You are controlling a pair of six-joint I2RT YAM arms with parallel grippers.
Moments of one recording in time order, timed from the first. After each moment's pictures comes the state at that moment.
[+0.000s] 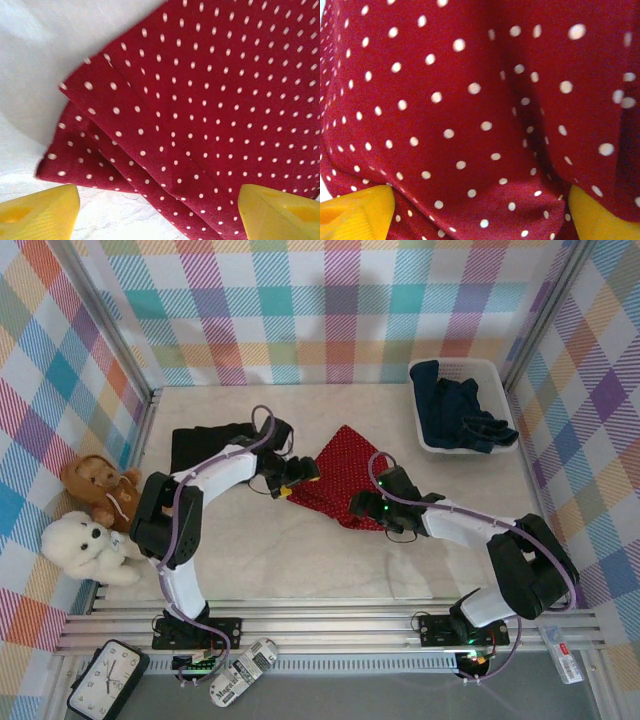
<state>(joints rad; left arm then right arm) -0.46 1.85 1.32 -0.61 0.33 -0.77 0.58 1.46 0.71 -0.22 -0.07 0.85</state>
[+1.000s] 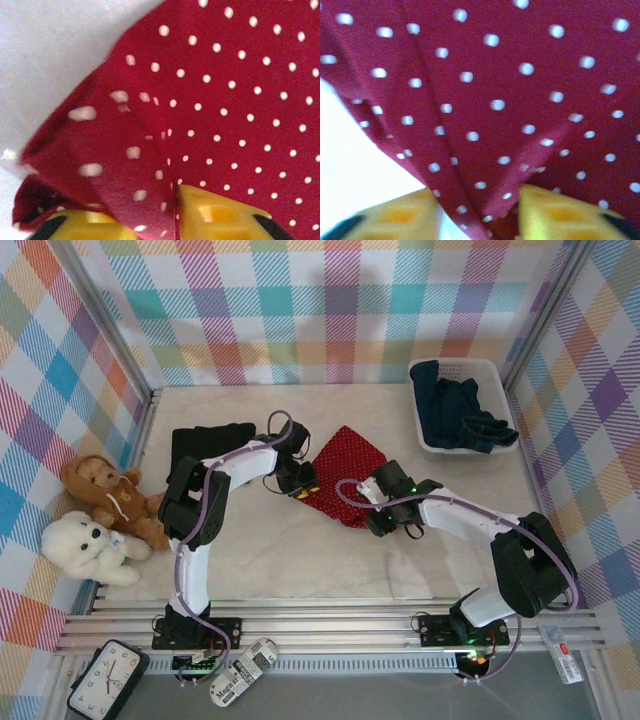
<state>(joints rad) -0.49 2.05 1.46 -0.67 0.30 -0.83 0.60 1.48 0.86 -0.57 0.02 -0.19</state>
